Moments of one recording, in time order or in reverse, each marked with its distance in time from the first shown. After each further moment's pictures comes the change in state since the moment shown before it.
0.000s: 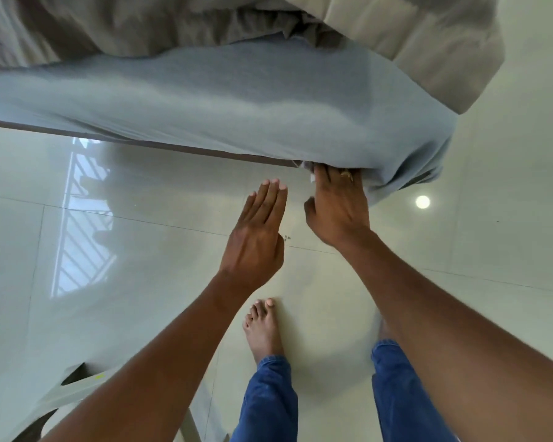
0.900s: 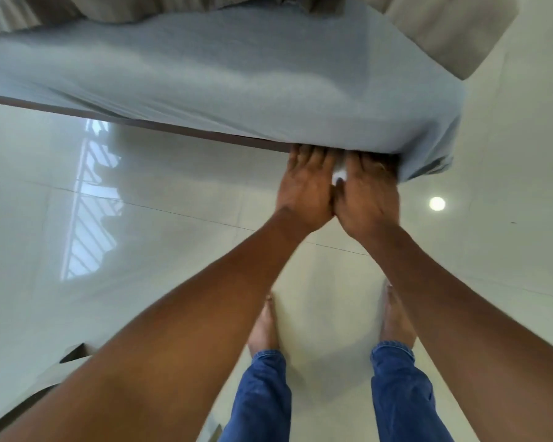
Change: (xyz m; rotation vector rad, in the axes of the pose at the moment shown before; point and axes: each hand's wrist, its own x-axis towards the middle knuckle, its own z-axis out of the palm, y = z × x) left_hand 0.102 0.047 0.047 0.149 -0.063 -0.036; right_hand -0.010 0.038 -0.002 0.121 0.114 0.083
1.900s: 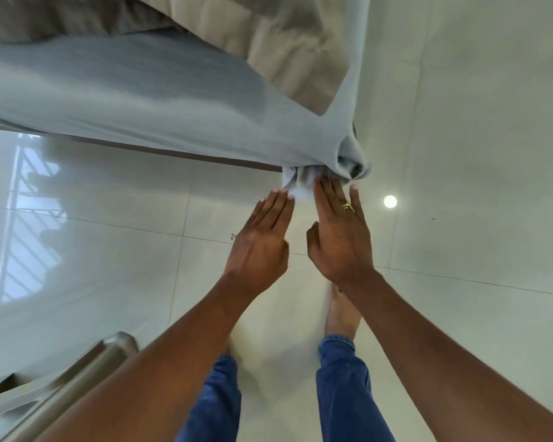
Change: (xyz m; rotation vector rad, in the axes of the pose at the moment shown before) left_hand -0.067 0.067 0.011 -0.205 0.090 0.076; right_hand -0.055 0.088 -0.034 -0.050 -0.029 -0.143
